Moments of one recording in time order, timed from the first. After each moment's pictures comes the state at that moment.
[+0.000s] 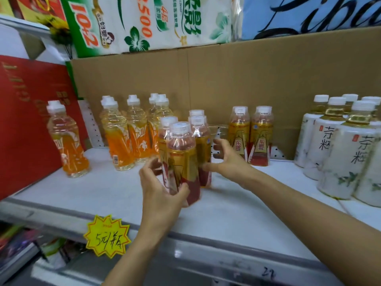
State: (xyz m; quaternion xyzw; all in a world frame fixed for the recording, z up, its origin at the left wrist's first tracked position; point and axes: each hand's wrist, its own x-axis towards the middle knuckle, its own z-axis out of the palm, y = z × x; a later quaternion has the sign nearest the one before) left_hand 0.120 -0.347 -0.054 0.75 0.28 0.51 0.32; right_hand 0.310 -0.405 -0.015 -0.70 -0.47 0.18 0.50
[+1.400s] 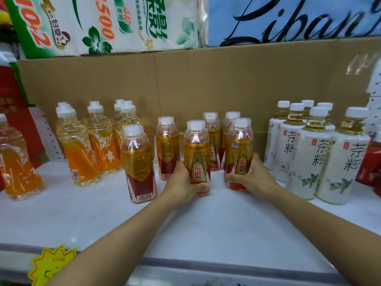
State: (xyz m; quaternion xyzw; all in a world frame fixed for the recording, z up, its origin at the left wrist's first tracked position) left_hand 0.257 -0.315 -0.056 0.86 0.26 0.21 0.38; right_hand 0.384 -0.484 -0.034 -0.81 -0.31 0.05 0.50
